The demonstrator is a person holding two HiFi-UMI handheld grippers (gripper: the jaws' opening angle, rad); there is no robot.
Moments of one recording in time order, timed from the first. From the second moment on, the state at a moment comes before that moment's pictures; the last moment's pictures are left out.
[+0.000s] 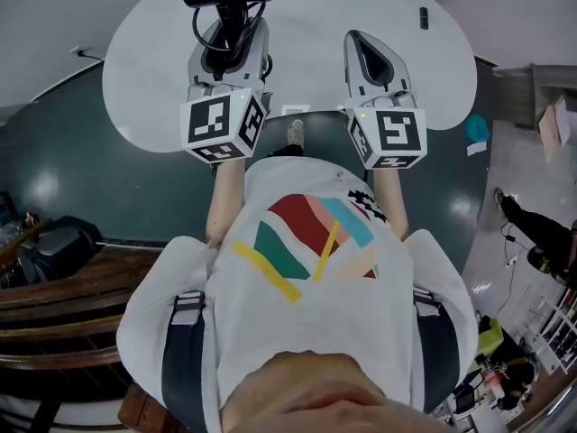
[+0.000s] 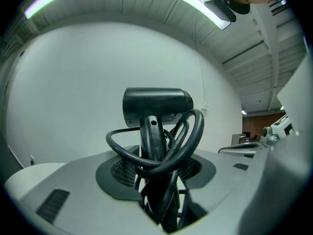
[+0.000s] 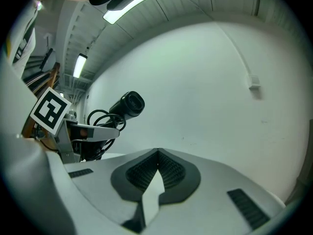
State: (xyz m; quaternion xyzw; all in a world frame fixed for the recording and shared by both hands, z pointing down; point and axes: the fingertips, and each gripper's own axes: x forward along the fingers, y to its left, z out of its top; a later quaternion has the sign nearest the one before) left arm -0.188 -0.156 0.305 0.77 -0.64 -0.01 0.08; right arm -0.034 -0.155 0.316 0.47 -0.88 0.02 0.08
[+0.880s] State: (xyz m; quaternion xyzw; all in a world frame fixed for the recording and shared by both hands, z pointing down) left arm -0.175 -0.231 0.320 0.75 -0.66 -0.01 0.11; right arm -0.038 -0.241 0.327 0.44 -0.89 0.03 0.07
